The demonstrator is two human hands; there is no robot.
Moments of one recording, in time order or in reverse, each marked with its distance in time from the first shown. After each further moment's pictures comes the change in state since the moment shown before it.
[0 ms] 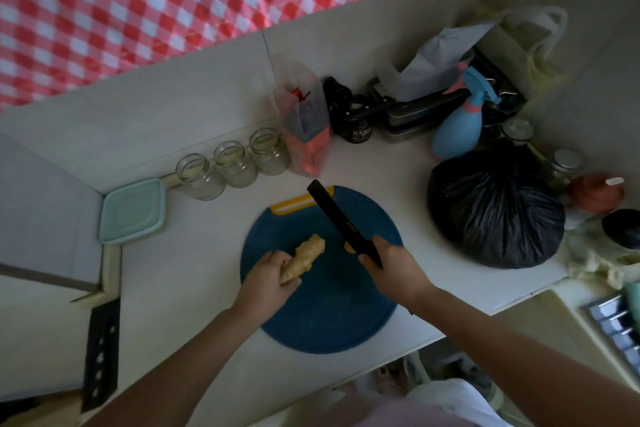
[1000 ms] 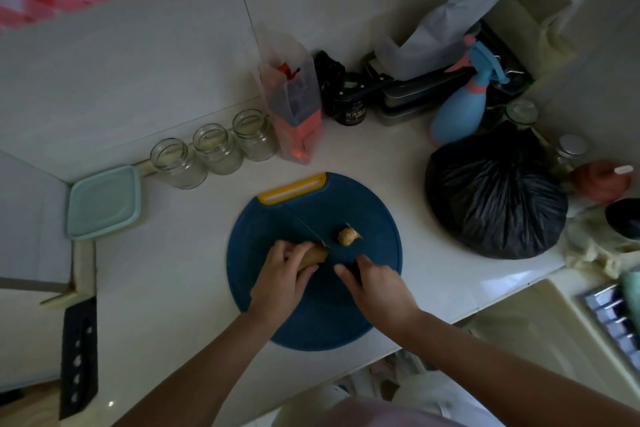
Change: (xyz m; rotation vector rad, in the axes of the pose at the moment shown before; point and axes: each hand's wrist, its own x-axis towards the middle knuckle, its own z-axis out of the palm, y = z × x) left_hand 0.005 0.014 0.039 -0.028 0.202 0.264; right_hand -0.020 -0.013 0.031 -0.110 -0.063 0.045
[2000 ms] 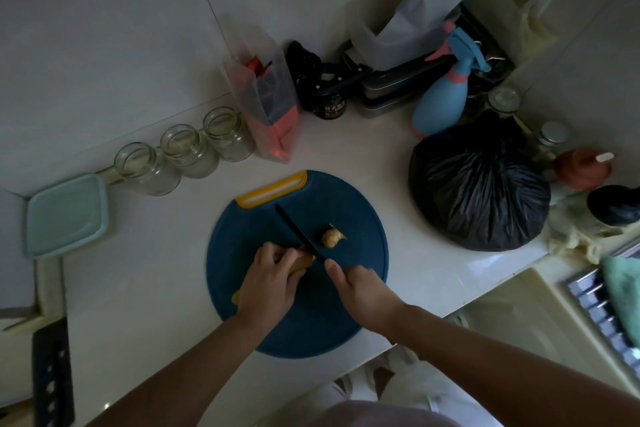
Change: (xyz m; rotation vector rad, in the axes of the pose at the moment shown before) left_hand 0.010 -0.002 0.009 0.172 -0.036 0.051; right_hand 0.008 0.005 -0.003 0.394 -0.171 0.111
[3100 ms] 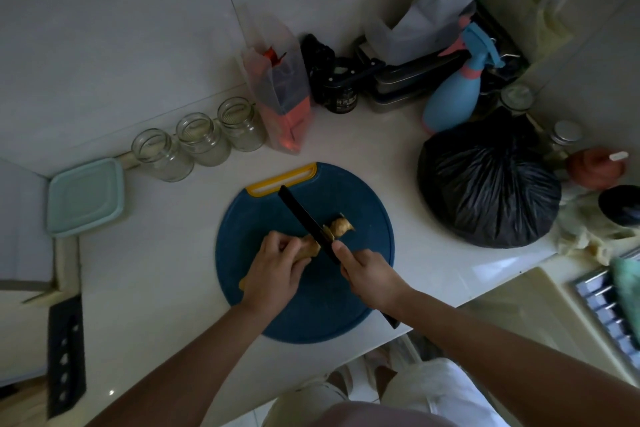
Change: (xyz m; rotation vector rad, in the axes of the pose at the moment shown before) left_hand -0.005 0.001 -0.002 -0.030 0.030 -0.025; right_hand 0.002 -0.005 -0.006 0.152 -0.023 0.012
